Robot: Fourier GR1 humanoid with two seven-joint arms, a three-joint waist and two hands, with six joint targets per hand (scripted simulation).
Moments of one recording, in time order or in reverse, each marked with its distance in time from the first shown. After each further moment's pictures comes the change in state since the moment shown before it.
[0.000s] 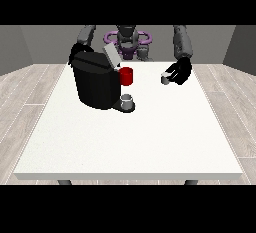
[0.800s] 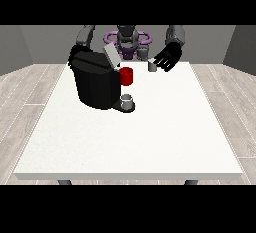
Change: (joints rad) left arm -0.179 -0.032 0.004 -0.096 -0.019 -0.125 0.116; right arm -0.056 -0.013 -0.007 0.120 -0.025 0.028 -0.061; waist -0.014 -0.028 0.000
